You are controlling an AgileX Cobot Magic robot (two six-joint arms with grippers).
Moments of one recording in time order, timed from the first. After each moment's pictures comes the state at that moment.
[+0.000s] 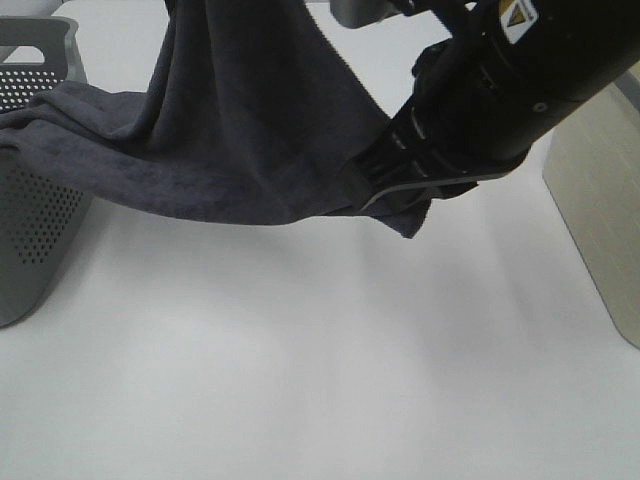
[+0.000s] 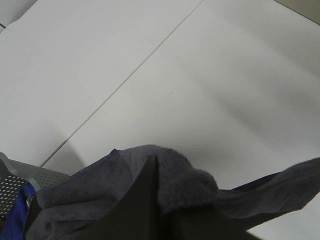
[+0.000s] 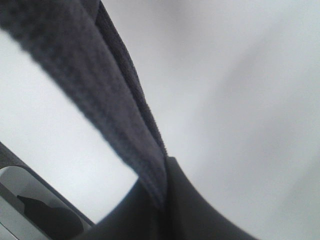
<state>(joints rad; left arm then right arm) -0.84 1.56 -1.77 0.39 1.10 -0.04 0.75 1.39 -1.10 -0.09 0.81 0.13</state>
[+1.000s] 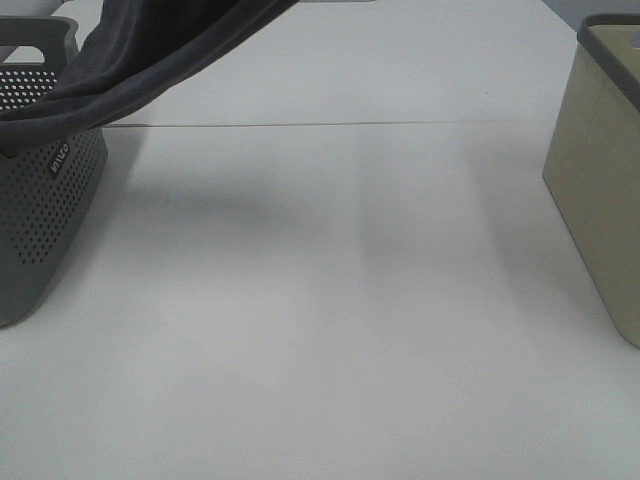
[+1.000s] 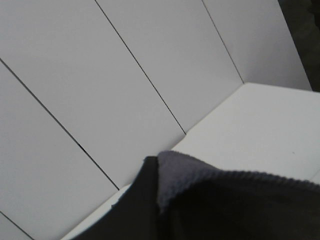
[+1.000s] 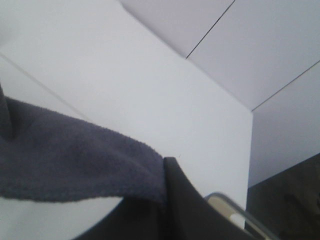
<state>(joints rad) -0.83 1.56 -1.77 1.00 0.54 -0.40 0.75 1.35 -1.61 -0.77 0.90 0.15</state>
